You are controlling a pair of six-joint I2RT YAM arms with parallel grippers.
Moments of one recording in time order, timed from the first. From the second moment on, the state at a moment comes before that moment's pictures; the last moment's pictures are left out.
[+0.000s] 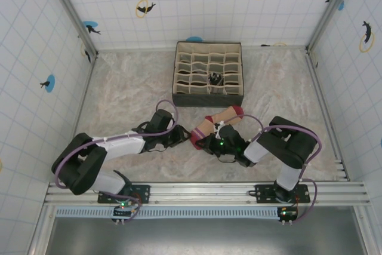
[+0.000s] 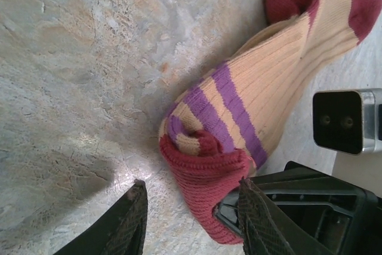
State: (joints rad) left arm -0.68 1.41 0.50 0.05 0.37 -0.94; right arm 0.91 1.77 0.36 0.89 -0.27 1.34
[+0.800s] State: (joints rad) left arm -0.71 1.59 0.59 0.12 0.36 -0.99; right arm 0.89 1.80 0.31 1.00 -0.29 1.40
